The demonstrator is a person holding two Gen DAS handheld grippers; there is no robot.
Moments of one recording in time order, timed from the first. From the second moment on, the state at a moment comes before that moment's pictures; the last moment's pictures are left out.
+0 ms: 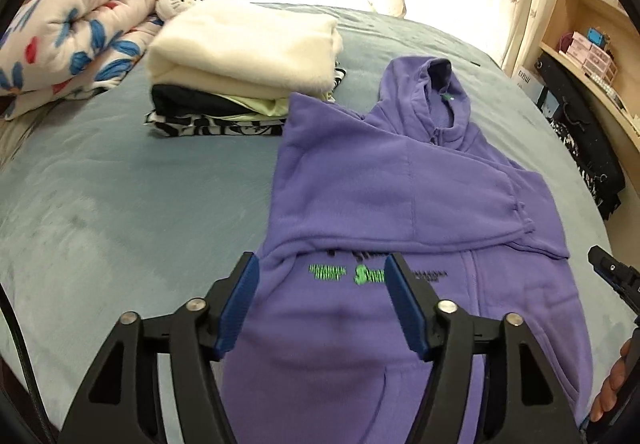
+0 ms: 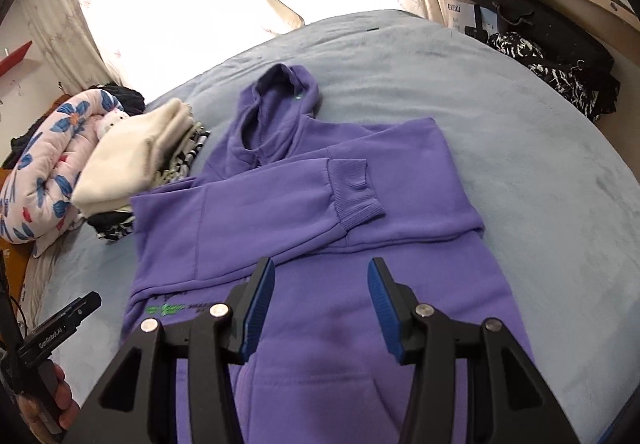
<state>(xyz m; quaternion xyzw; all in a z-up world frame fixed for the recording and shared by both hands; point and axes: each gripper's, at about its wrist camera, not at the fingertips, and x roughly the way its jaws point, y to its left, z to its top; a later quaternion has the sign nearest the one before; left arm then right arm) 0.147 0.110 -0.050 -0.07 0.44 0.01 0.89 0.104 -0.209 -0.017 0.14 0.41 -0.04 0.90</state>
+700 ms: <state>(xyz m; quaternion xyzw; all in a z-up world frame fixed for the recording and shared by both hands) 0.007 0.122 -0.039 -0.04 0.43 0.02 0.90 -0.021 -0.163 -0.002 0.08 0.37 -0.01 0.92</state>
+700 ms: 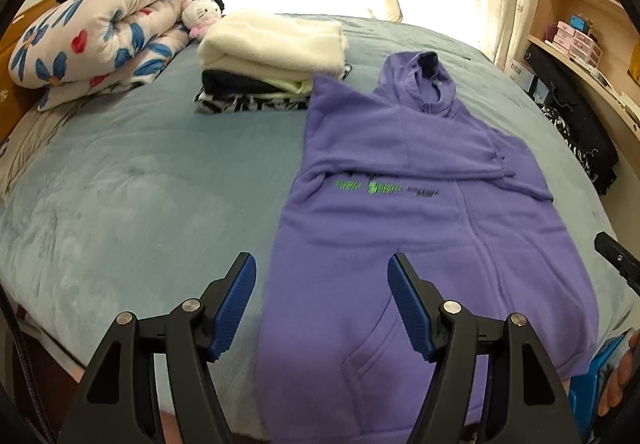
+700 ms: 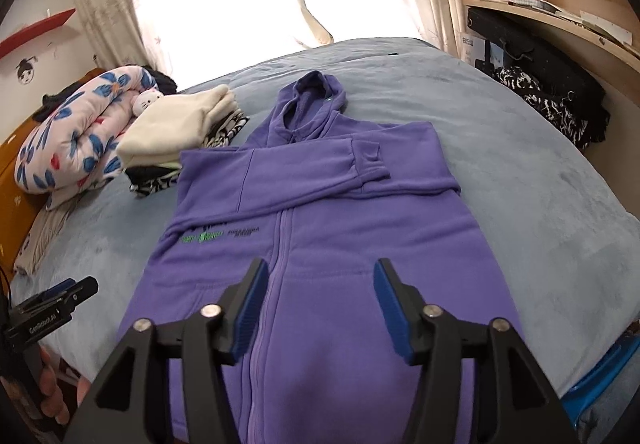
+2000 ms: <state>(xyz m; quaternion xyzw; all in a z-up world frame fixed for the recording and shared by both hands) -0.079 0.166 -0.166 -0.21 0.50 -0.12 0.83 -0.130 -0.297 -0.113 0.16 0.43 -0.05 0.89</state>
